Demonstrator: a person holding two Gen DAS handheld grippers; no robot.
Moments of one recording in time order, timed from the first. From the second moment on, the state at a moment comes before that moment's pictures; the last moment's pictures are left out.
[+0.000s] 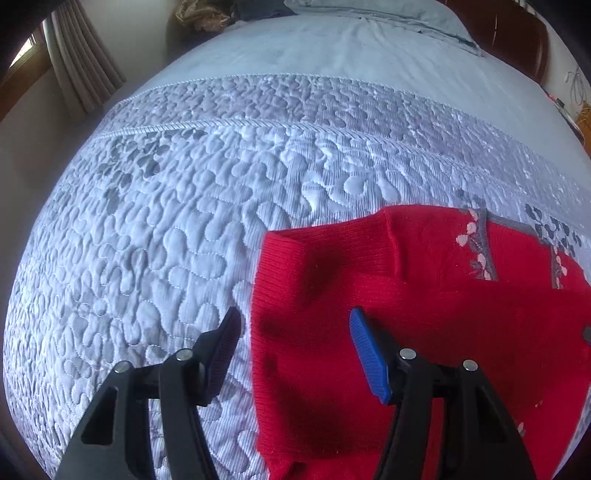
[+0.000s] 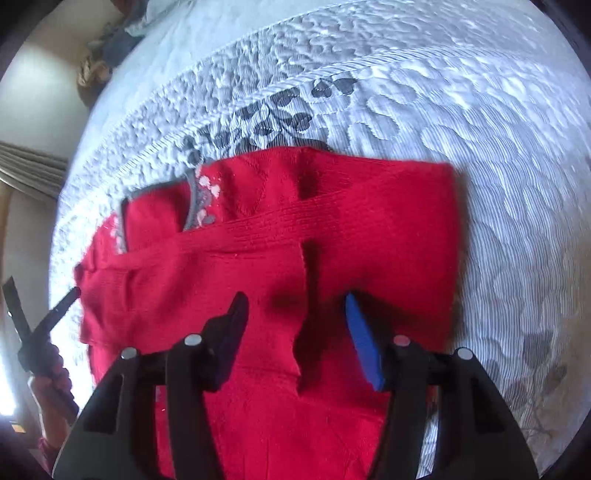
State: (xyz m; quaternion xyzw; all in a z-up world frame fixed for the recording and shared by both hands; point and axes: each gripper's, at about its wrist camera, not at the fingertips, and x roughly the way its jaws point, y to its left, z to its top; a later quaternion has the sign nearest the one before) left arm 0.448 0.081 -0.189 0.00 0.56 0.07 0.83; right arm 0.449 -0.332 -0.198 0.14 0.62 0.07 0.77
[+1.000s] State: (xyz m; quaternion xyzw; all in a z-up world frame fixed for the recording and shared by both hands) left arm 0.423 0.056 -0.210 0.07 0.53 0.10 0.84; right arm 0.381 -0.350 -0.196 0.12 0.61 0.10 0.77
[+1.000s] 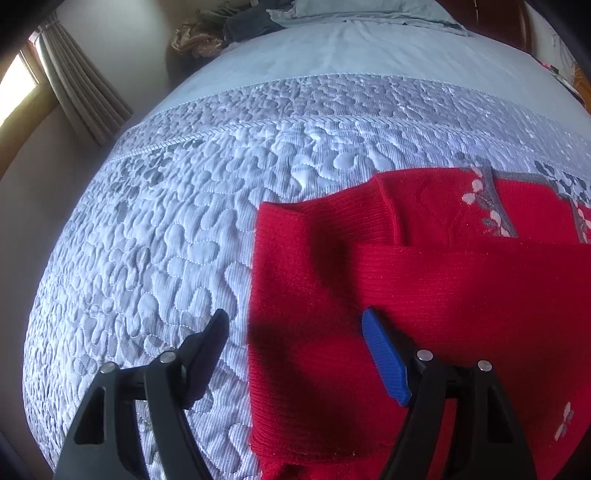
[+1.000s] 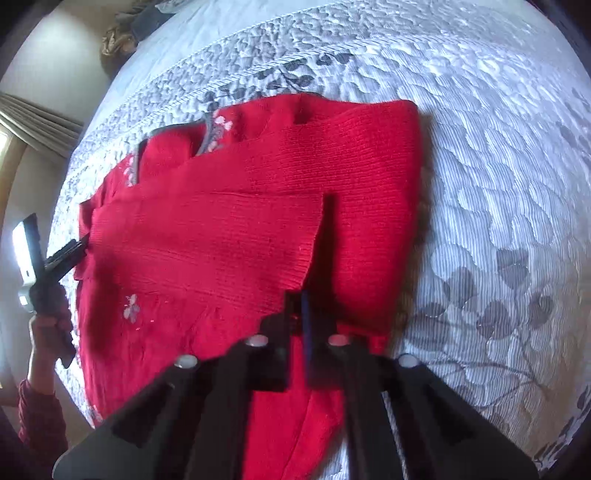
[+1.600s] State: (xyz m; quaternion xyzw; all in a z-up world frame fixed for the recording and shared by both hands) left arm 0.287 0.087 -0.176 0.03 0.59 0.01 0.81; right arm 0.241 -0.318 -0.174 0.05 0.62 0.11 0.77
